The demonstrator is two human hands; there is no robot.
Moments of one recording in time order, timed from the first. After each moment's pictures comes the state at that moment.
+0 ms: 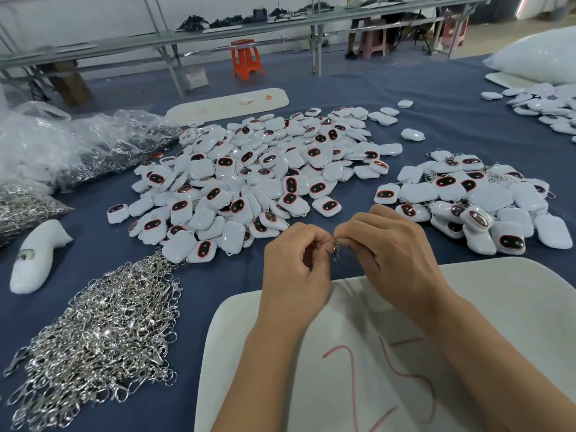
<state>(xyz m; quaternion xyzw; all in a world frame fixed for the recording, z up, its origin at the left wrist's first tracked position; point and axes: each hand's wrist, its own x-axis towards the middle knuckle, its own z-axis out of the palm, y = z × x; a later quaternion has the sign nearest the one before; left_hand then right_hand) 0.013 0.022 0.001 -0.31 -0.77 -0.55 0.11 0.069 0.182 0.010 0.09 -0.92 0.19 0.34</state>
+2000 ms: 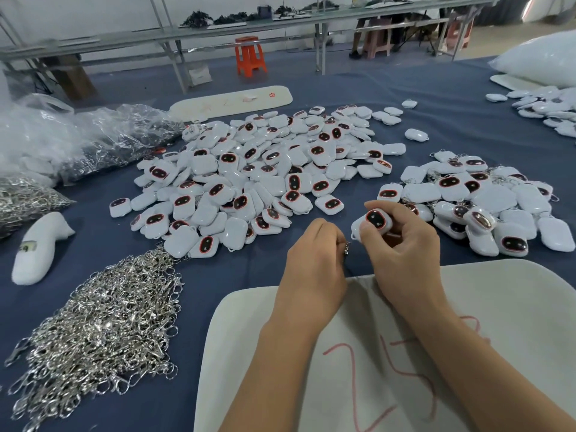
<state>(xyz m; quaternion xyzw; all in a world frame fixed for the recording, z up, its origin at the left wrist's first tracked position) 0.020 0.039 0.000 -0.33 -0.84 -0.42 0.11 0.071 0.162 0.001 -0.18 -0.75 0.52 0.36</state>
